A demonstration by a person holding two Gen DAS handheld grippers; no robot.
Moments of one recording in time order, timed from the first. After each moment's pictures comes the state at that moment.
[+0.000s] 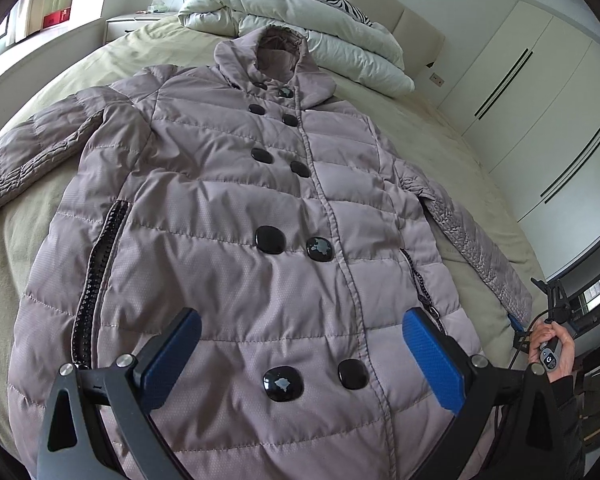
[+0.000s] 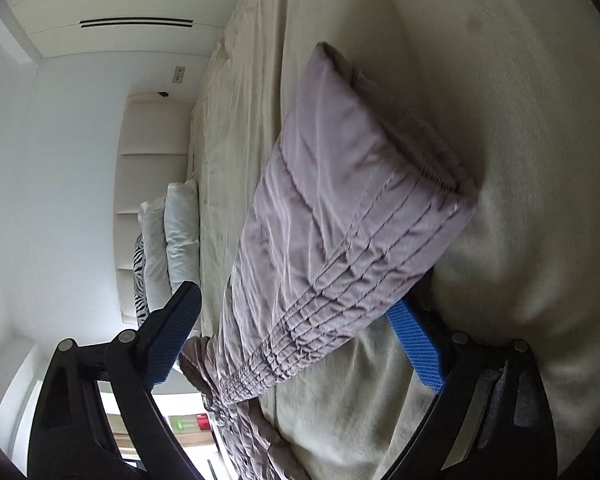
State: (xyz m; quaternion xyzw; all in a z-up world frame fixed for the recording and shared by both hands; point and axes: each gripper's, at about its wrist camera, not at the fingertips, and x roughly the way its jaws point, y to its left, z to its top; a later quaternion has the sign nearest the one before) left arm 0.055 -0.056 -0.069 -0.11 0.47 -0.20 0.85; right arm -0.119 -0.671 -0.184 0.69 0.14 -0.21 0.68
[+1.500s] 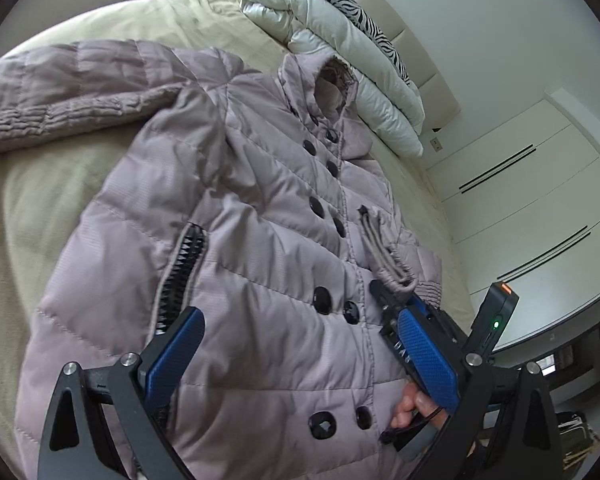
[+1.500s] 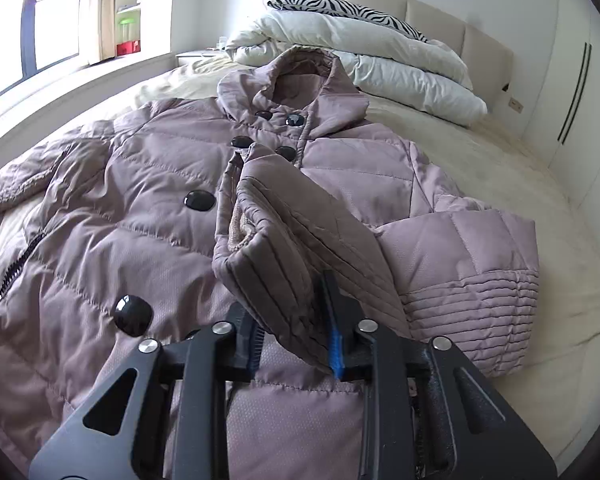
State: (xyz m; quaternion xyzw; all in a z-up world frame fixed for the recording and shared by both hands) left arm 0.107 0.037 -0.090 -0.30 0.47 -0.22 0.80; right arm 0.116 -0.218 -0.111 -0.08 0.37 -0.01 0.92
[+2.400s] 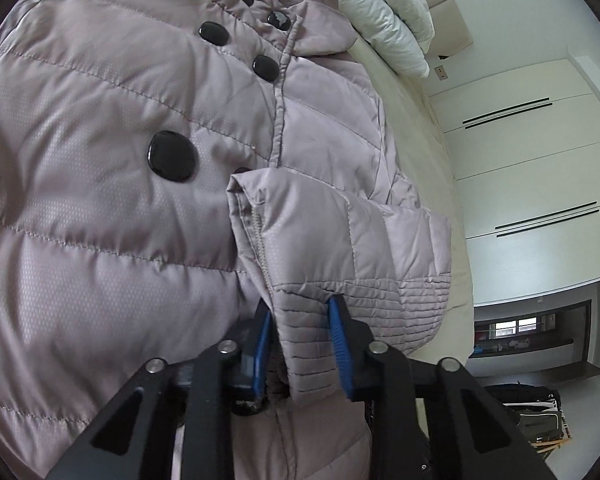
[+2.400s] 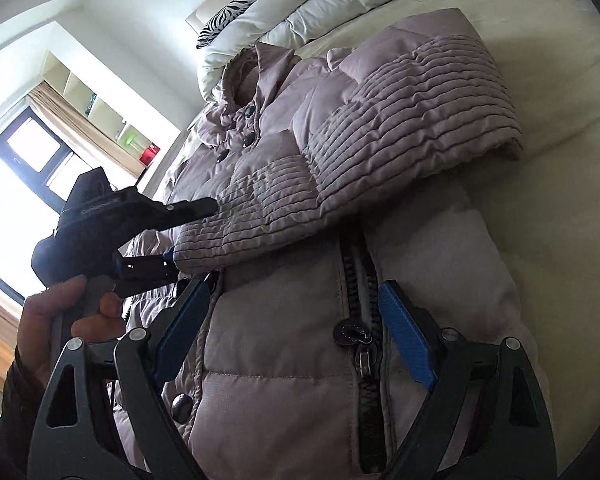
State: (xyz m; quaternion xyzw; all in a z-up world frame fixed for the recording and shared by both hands) left arm 0.212 -0.119 -0.126 -0.27 0.58 -0.27 0.71; right arm 0.023 -0.380 -0.153 0.31 0.38 0.09 0.87
